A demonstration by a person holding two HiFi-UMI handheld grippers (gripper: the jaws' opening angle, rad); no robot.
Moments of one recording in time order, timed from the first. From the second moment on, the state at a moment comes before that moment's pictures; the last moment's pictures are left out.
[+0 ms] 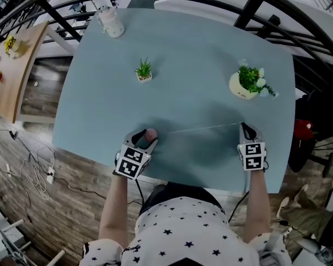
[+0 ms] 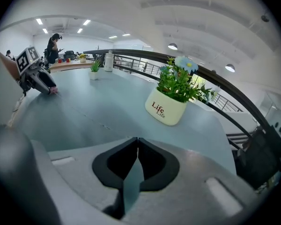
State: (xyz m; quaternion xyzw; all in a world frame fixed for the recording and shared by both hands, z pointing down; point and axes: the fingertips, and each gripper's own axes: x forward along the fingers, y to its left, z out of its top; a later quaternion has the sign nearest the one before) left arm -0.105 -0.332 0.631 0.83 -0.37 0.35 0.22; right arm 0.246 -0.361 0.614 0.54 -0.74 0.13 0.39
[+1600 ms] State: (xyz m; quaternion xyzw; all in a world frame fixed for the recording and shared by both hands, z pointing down) left arm -0.102 -0.335 0.634 0.82 -0.39 0.35 0.22; right arm 0.244 -0.361 0.638 0.53 -0.74 0.19 0.38
